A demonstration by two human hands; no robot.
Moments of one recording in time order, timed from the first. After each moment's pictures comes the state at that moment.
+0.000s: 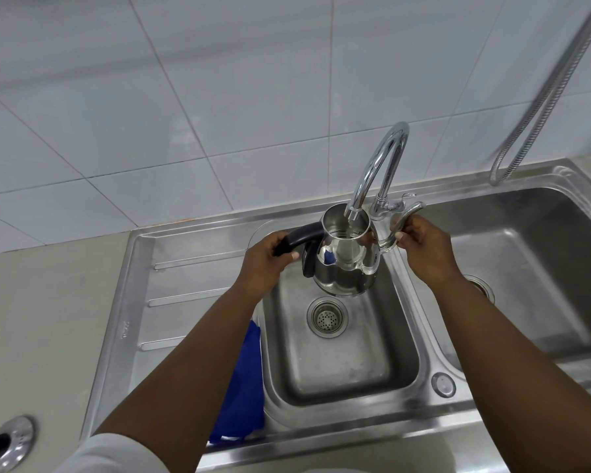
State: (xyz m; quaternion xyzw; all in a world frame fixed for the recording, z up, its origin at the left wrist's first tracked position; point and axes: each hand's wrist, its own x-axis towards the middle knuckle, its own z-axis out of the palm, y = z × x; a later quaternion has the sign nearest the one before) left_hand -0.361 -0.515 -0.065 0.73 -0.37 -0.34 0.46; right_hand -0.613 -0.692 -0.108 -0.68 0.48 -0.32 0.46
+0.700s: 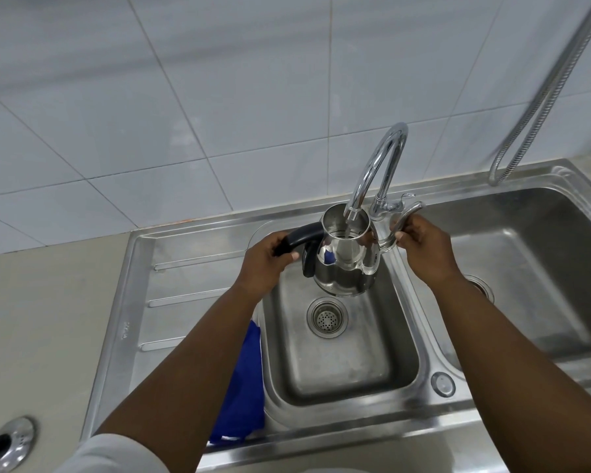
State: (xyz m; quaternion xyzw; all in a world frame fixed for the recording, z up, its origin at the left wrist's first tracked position) left_hand -0.361 -0.515 -0.066 0.73 -0.38 -0.34 0.46; right_hand -0.614 -0.692 -0.106 -0.69 0.47 -0.32 0.45
